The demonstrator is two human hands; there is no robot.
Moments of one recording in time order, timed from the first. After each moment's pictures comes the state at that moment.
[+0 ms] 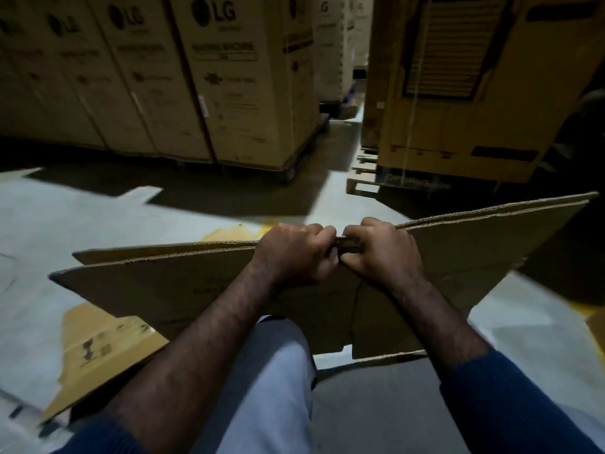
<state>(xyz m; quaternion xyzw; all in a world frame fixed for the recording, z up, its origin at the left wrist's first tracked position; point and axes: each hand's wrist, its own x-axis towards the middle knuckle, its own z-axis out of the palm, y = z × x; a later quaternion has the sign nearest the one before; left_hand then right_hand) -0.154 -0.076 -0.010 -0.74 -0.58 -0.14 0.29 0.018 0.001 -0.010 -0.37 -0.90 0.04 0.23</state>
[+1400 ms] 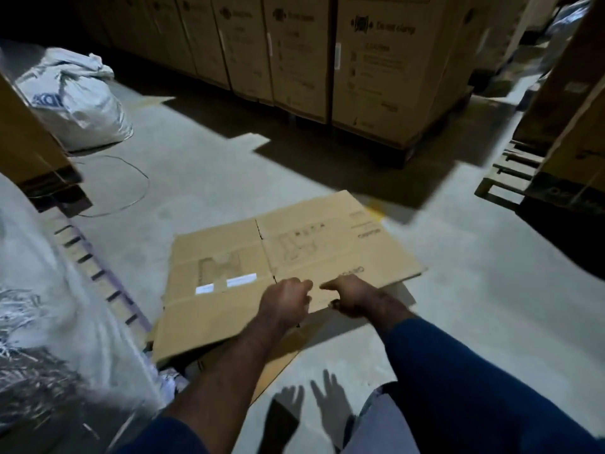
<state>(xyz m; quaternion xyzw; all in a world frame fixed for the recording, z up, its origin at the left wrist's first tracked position) -0.393 -0.180 -0.206 -0.45 -0.89 -0.01 -0.06 -0.310 -0.019 -0.203 -0.17 -0.94 0.20 -0.22</state>
